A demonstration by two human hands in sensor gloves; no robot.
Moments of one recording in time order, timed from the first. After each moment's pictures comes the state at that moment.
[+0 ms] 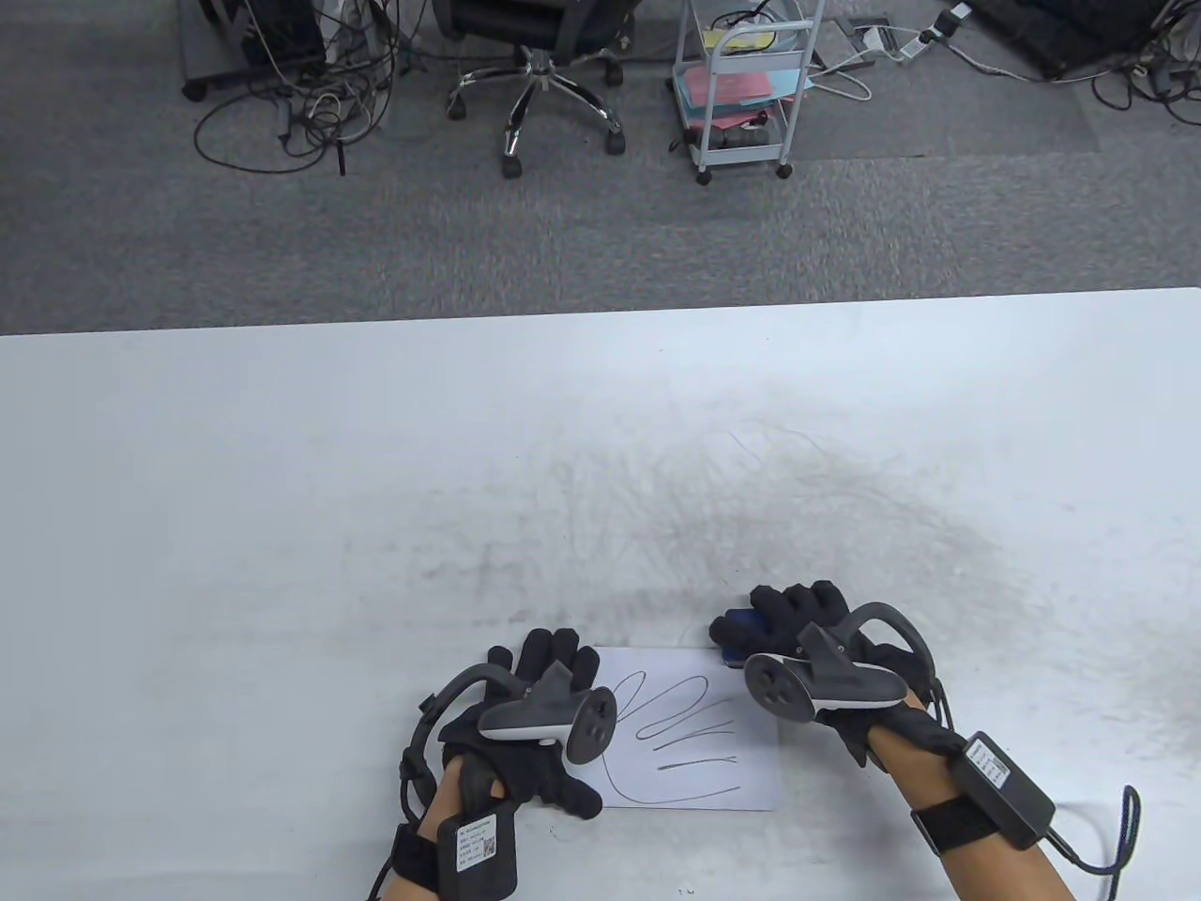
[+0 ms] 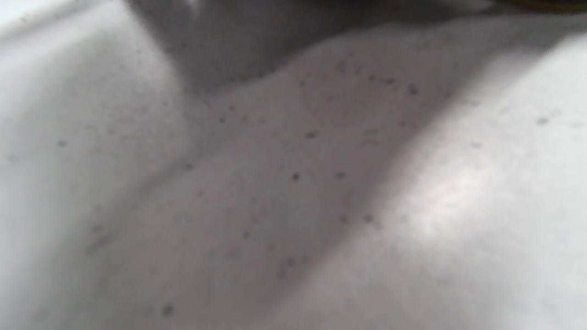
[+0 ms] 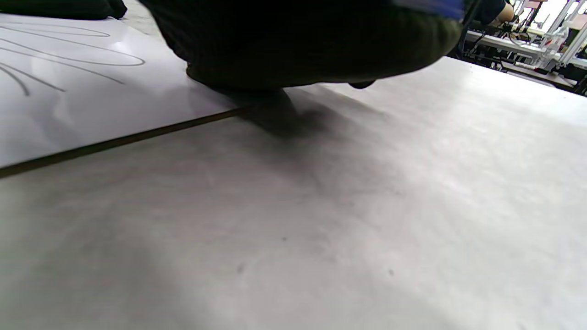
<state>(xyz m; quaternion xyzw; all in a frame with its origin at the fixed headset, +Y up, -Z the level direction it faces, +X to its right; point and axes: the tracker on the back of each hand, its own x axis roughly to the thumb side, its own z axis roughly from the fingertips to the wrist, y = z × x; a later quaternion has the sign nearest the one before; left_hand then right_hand) -0.092 -0.797 -0.178 -0.33 -0.29 -0.14 0.89 0.165 -0.751 -0.204 -0.30 -0.10 -0.93 0.15</state>
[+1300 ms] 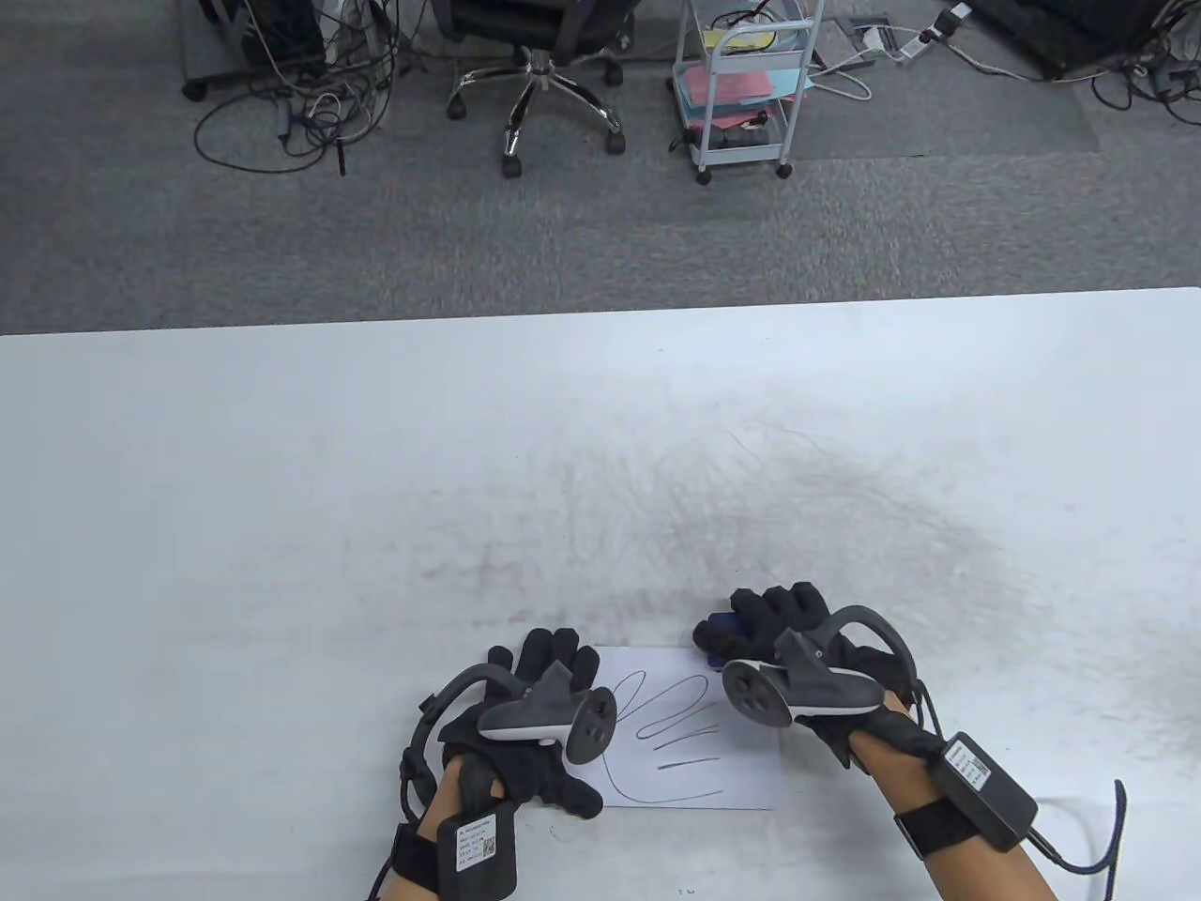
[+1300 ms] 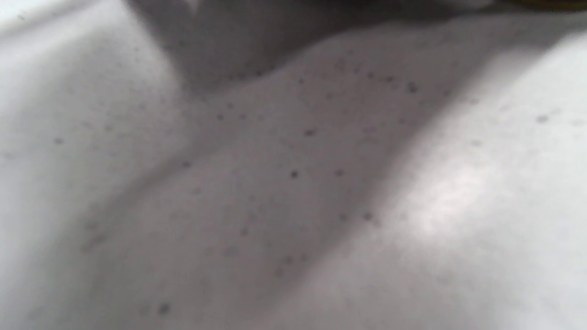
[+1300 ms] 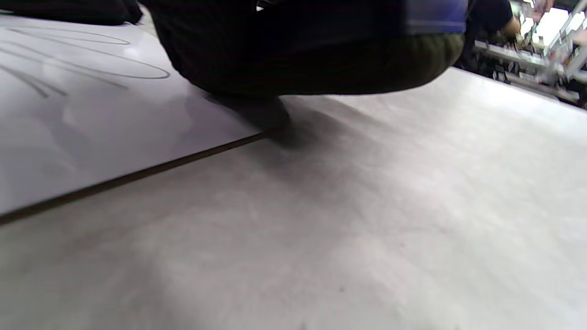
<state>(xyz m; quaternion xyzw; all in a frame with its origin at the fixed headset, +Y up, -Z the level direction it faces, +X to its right) -0.092 -0.797 -0.178 -0.33 -0.29 -0.14 0.89 0.146 -0.750 -0.195 -0.32 -0.09 -0.93 0.17</state>
